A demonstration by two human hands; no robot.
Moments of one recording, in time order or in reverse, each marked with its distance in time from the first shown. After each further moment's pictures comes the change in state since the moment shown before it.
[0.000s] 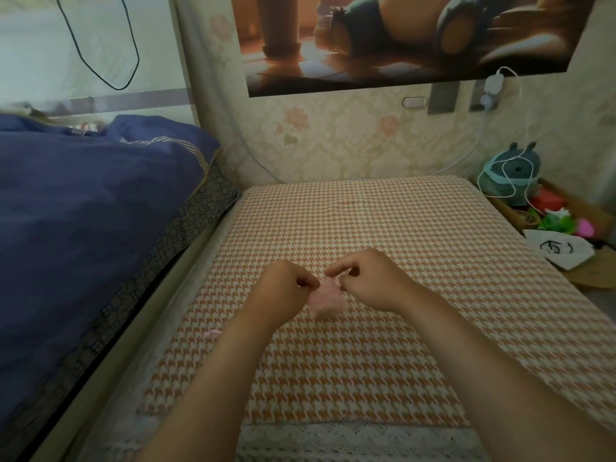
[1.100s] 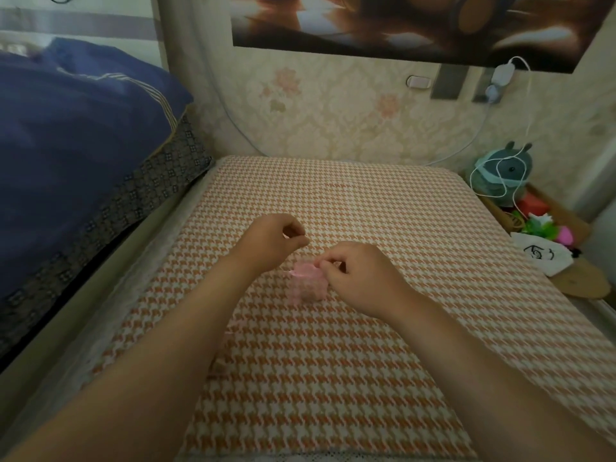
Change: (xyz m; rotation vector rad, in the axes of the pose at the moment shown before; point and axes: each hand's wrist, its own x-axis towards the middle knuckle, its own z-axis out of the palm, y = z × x) left_hand 0.104 -0.042 0.022 -0.102 0.055 0.150; right_hand 0.025 0.008 0.022 -0.218 0.095 -0.027
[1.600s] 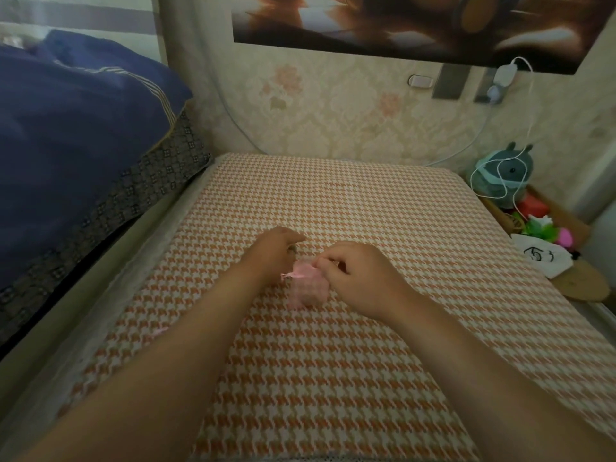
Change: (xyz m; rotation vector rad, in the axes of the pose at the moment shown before) left_hand 0.013 -0.040 0.036 0.209 -0.156 0.011; right_hand 0.003 0.006 0.006 -0.016 0.009 -0.061
